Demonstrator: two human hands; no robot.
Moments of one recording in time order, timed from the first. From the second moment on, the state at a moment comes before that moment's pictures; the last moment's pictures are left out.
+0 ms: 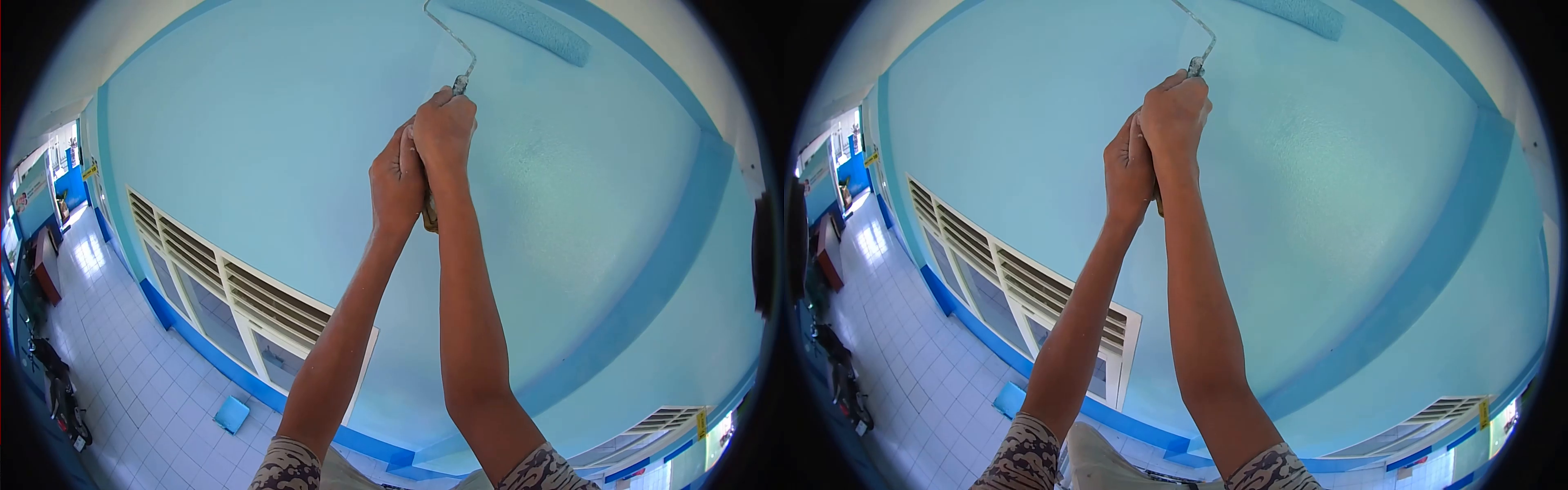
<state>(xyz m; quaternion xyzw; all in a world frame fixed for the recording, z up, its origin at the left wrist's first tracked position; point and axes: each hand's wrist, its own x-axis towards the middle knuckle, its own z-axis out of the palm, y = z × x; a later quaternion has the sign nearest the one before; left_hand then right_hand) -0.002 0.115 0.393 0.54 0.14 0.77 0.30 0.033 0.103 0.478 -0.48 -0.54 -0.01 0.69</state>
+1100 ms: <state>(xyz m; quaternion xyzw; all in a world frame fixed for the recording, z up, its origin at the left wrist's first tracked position) -0.067 -0.001 -0.057 0.48 0.43 0.65 0.39 -0.021 0.031 0.024 -0.65 -0.46 0.18 0.57</state>
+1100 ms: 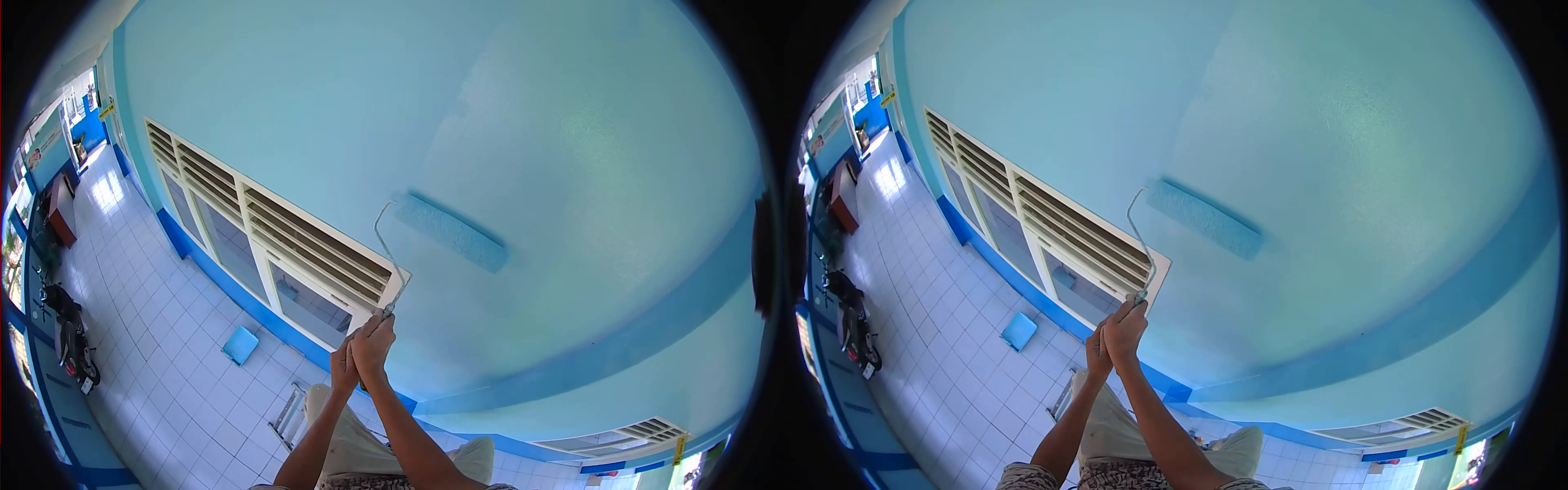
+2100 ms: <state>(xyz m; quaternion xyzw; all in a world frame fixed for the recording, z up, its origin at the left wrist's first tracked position) -0.093 0.011 0.019 0.51 0.41 0.66 0.36 -0.041 0.038 0.100 -0.63 -0.44 0.20 0.60</state>
